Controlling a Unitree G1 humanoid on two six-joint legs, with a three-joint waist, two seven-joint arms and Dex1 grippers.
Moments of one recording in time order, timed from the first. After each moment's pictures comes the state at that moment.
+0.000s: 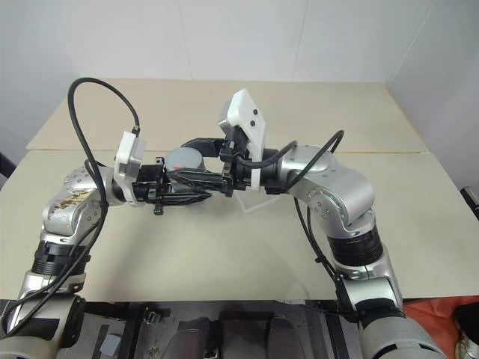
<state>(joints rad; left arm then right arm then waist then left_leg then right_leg) -0.62 0.58 0.00 0.02 -0.55 0.35 -1.34 -0.86 -0.37 0.14 -0.30 0.67 0.82 0.77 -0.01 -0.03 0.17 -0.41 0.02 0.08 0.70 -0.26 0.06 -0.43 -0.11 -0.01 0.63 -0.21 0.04</state>
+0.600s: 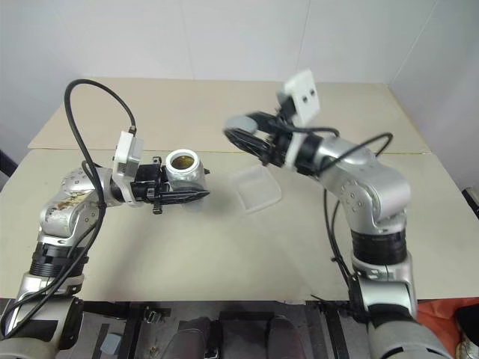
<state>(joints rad) -0.60 0.58 0.02 0.01 -0.55 0.35 -1.27 -0.68 -0.50 -0.06 -0.27 0.57 0.81 0.50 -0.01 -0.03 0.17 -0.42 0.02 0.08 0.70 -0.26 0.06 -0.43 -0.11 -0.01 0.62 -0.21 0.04</state>
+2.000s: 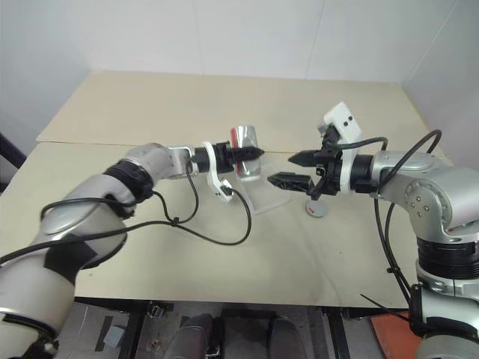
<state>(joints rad) -1.40 0.36 -1.12 1.15 1.47 -0.50 0.75 -0.70 -0.81 -0.08 -0.29 0.73 1.16 0.79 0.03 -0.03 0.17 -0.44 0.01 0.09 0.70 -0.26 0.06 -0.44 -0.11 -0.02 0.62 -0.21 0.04</state>
